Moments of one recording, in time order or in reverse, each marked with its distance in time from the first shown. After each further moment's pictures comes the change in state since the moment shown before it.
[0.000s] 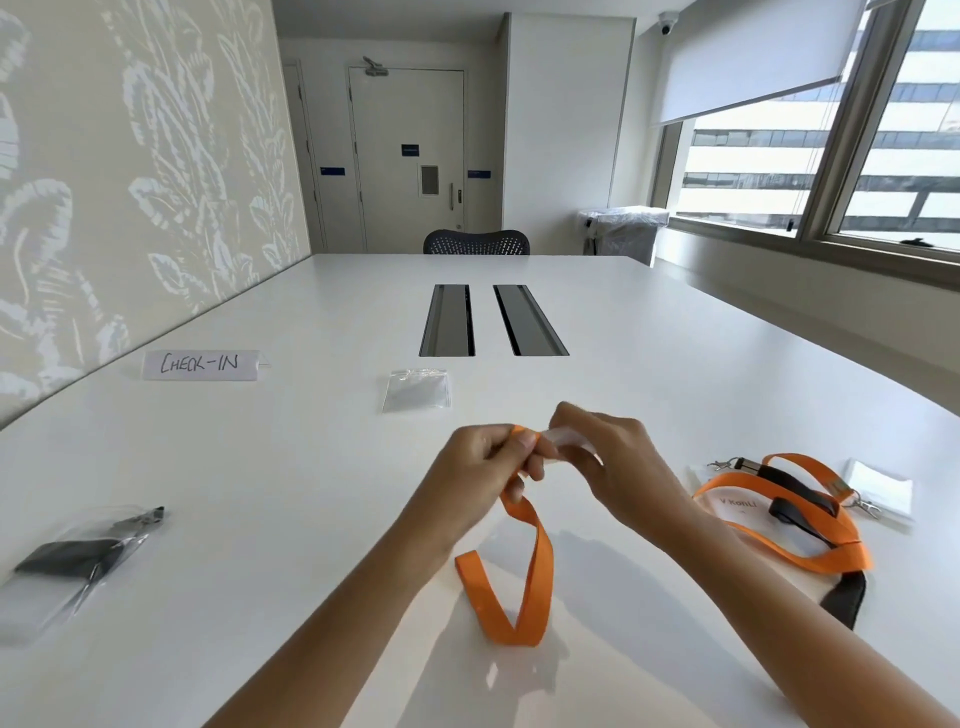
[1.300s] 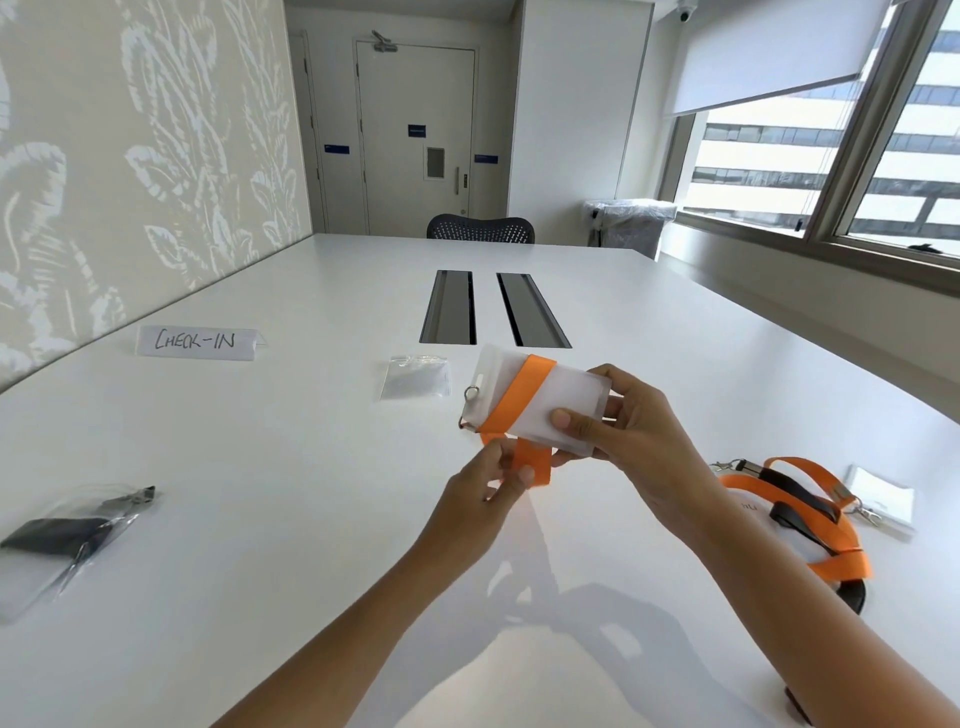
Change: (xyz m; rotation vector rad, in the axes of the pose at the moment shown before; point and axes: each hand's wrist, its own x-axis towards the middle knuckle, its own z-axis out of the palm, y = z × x) left_hand 0.010 -0.073 0.015 0.120 0.062 0.039; right_hand 0.020 -0.026 -0.024 0.836 -0.009 0.577
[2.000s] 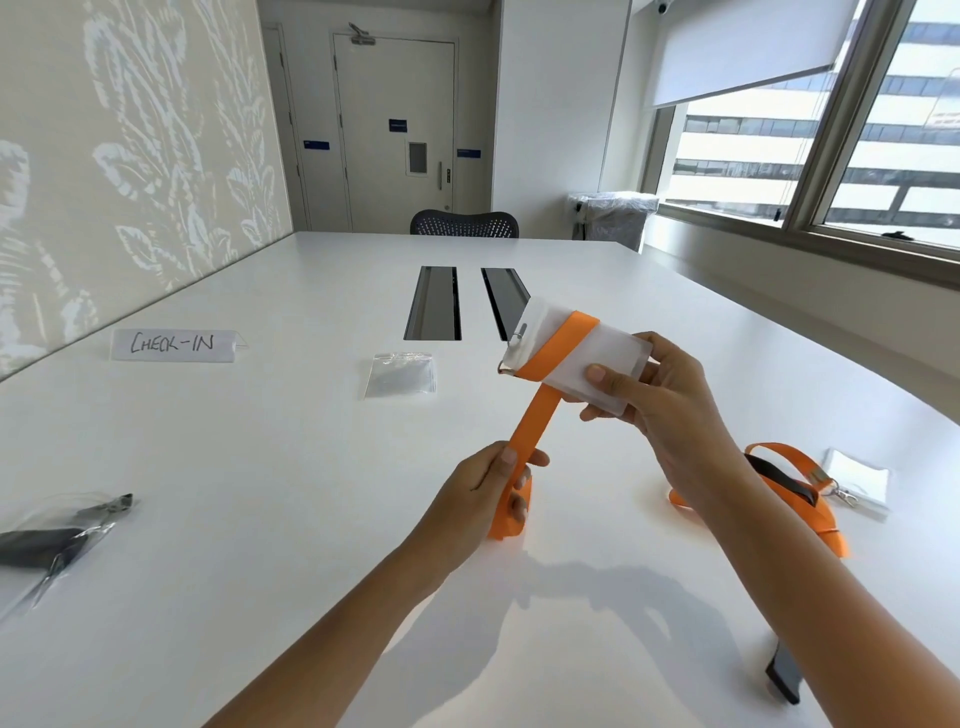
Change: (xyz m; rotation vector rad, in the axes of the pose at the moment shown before) left_hand 0.000 0.019 0.006 -0.262 -0.155 -0.121; right_hand 0.004 -0.009 -0.028 0.060 0.223 -0.021
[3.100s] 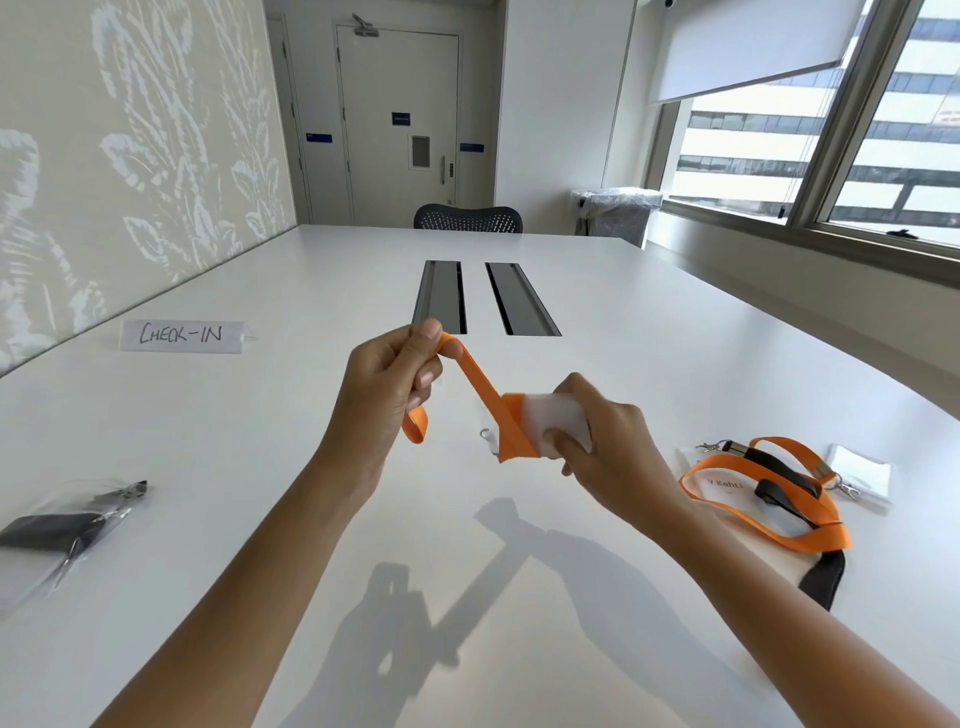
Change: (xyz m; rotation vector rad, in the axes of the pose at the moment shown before) left_hand -0.017 0.078 -0.065 -0.117 0.362 0.288; right_hand -0.019 0.043 0.027 -0.808 -0.147 -0.275
